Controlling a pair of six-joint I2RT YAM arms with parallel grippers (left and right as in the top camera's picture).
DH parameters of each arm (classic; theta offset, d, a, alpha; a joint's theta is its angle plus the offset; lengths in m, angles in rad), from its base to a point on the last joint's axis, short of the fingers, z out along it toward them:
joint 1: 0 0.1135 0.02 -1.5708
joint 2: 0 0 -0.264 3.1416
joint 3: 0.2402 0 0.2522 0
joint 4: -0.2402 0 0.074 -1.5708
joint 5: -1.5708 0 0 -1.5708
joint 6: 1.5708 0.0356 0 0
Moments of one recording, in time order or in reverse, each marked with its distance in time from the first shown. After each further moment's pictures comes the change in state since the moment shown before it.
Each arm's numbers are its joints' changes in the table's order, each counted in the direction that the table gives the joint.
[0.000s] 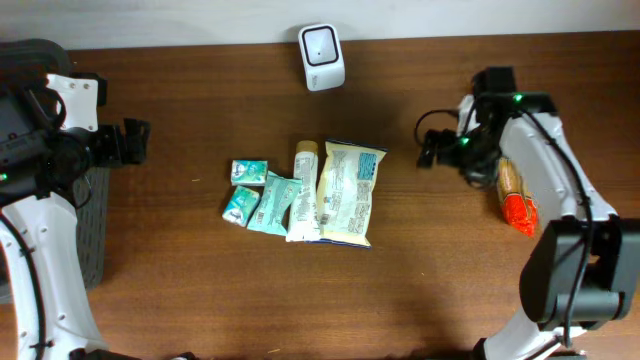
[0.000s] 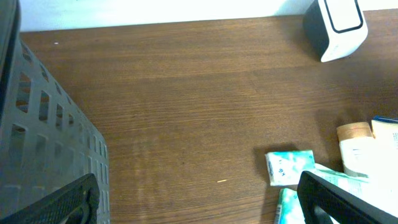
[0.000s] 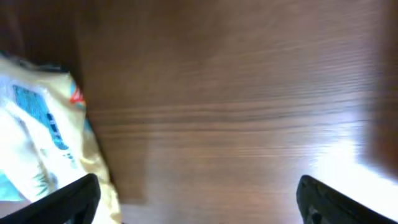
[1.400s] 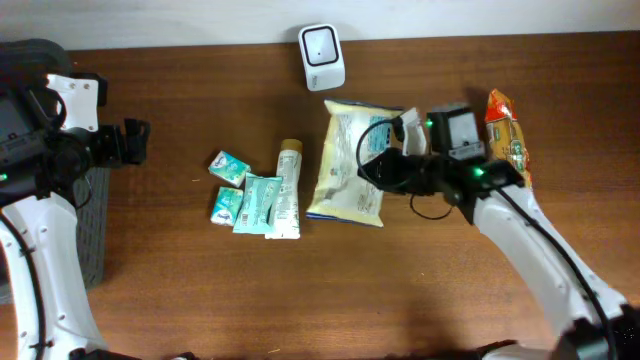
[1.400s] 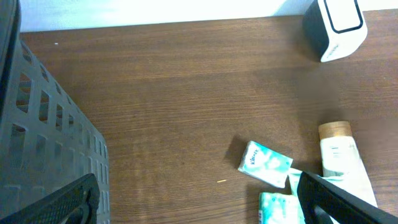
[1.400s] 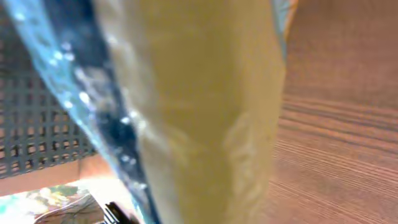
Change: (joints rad) left arm 0.000 0.000 0.000 0.000 0.000 0.000; right arm 0.252 -0.339 -0.387 0.576 0.393 0.292
